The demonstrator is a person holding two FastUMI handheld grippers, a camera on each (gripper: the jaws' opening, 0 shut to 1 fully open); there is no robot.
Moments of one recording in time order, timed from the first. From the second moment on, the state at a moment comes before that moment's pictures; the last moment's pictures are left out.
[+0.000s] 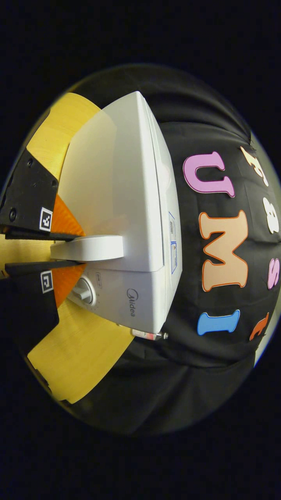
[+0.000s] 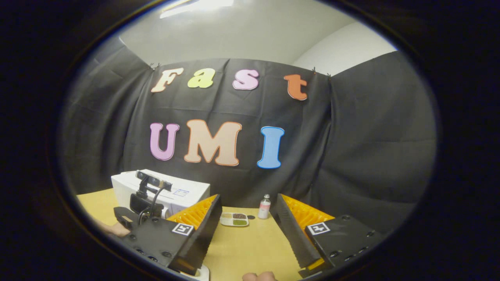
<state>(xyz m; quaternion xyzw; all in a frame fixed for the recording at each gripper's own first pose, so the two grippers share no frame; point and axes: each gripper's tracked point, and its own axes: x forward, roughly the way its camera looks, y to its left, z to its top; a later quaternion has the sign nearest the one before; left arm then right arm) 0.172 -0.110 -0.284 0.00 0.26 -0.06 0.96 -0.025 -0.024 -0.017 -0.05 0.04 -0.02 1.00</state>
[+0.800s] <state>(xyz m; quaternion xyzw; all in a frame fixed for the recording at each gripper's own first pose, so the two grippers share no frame) 0.155 -0.109 -0.285 -0.02 0.27 -0.08 0.96 -0.024 0.003 -0.010 -0.03 0.03 0.02 1.00</state>
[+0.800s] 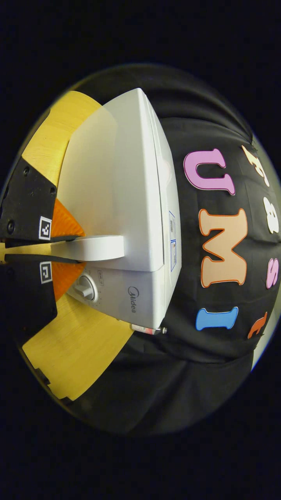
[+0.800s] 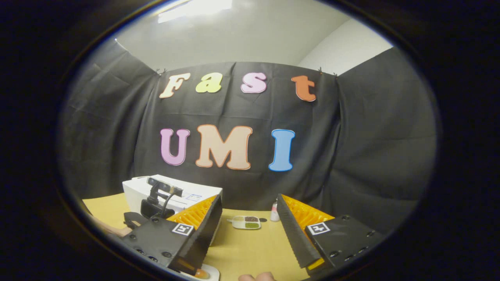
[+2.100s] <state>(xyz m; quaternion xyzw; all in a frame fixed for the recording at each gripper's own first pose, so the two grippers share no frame) -0.078 0.099 -0.268 0.01 0.30 -0.03 0.95 -0.052 0.123 -0.104 0.01 0.13 0.13 0.98</state>
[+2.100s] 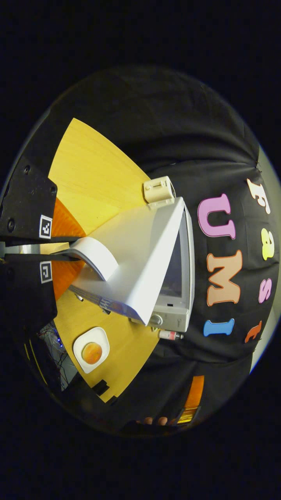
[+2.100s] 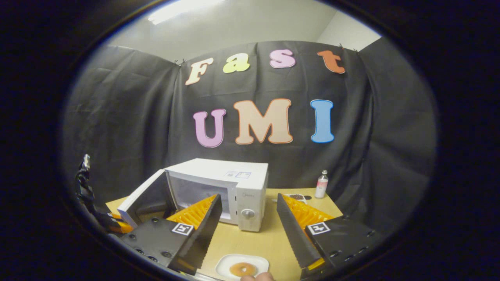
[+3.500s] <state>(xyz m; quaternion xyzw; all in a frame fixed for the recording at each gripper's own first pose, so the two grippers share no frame) -0.104 0.175 -0.273 0.00 0.32 -0.01 0.95 -0.143 0.127 -0.357 -0.08 0.43 0.13 0.89</state>
